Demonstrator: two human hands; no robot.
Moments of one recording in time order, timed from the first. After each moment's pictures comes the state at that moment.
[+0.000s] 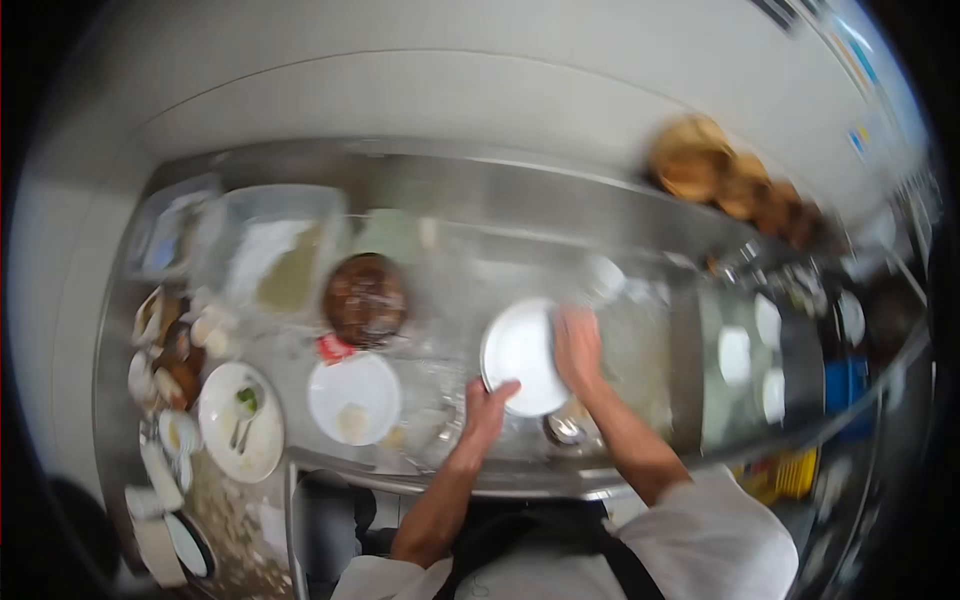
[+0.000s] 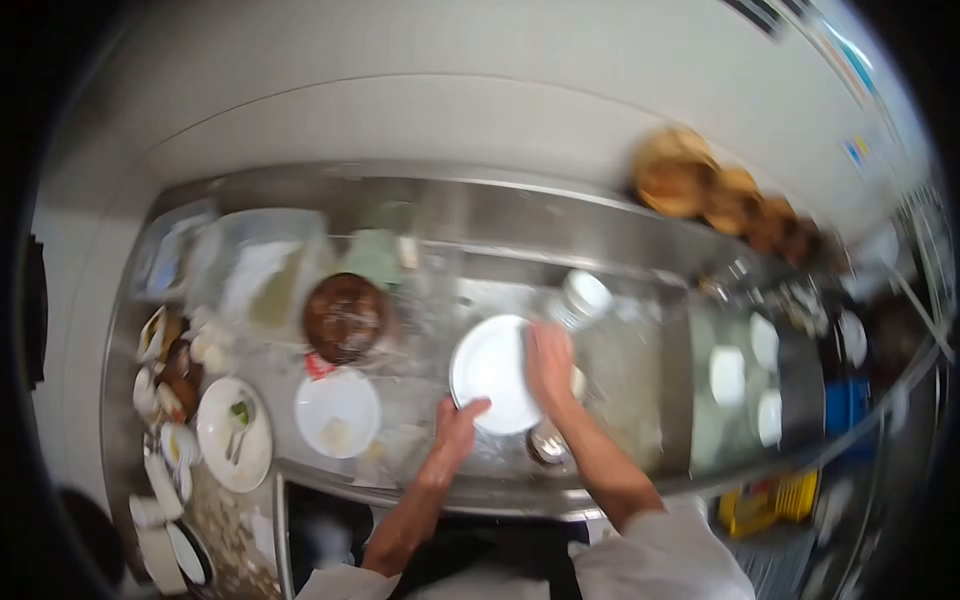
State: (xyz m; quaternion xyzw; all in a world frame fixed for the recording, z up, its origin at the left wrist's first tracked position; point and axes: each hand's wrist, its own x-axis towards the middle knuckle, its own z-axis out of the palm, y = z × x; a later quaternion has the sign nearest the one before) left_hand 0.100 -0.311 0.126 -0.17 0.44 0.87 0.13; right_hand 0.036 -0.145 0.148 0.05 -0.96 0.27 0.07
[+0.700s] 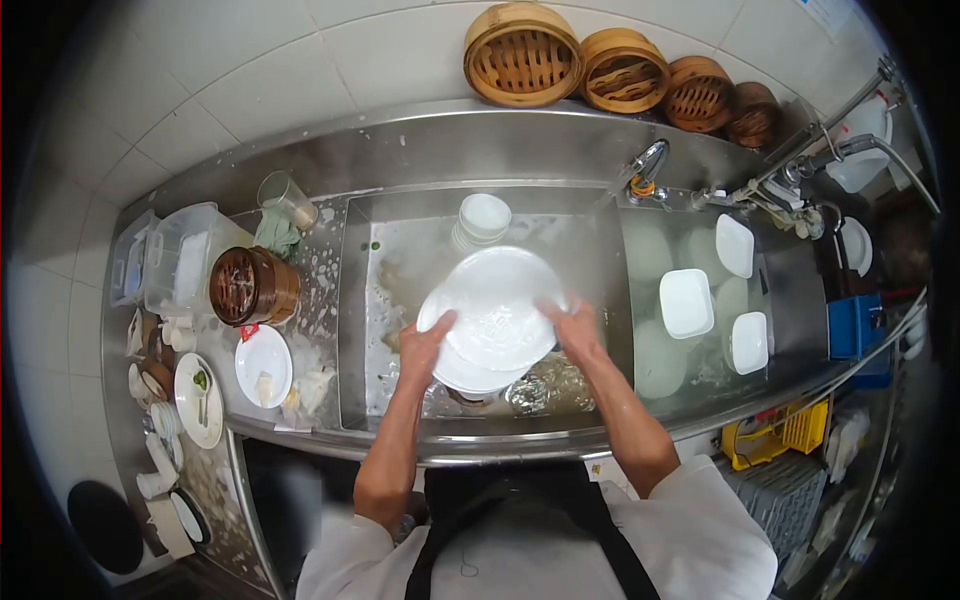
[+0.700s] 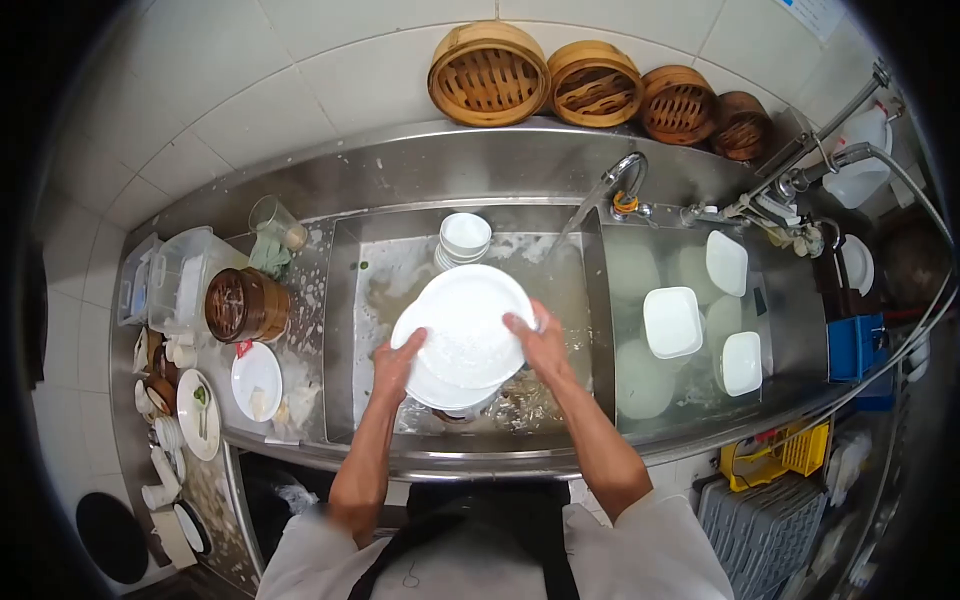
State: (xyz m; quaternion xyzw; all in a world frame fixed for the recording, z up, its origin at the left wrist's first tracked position) left_hand 0.100 -0.141 0.151 -0.22 0.63 0.73 0.14; right_hand 0.115 0.099 0.196 -0.22 -0.71 0.67 -0.04
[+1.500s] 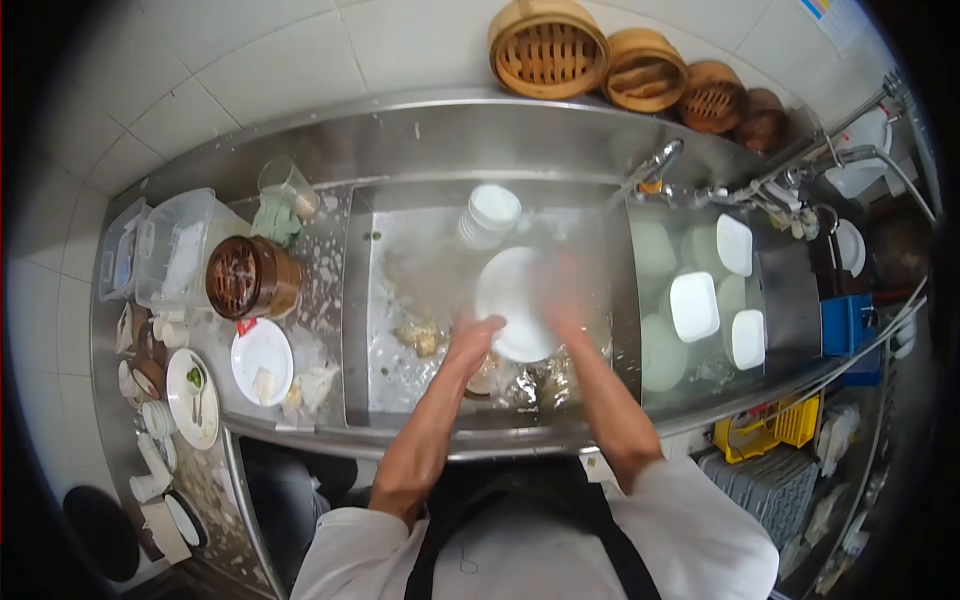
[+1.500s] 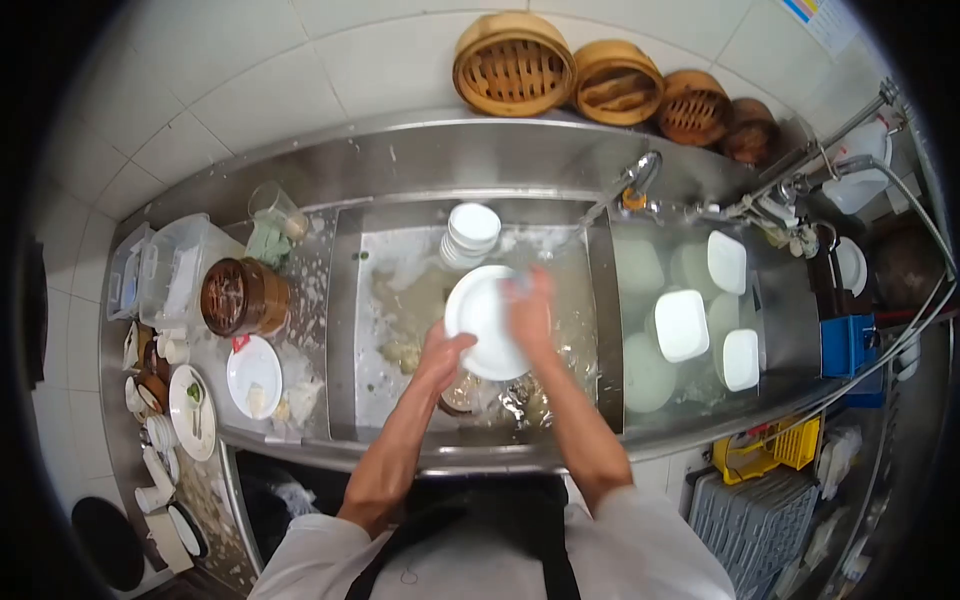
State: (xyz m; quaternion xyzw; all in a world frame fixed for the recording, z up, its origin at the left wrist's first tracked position) left_hand 0.092 -0.103 0.100 -0.11 0.57 0.78 0.23; right_hand 0.079 0.071 0.107 -0.12 -0.87 0.43 0.20
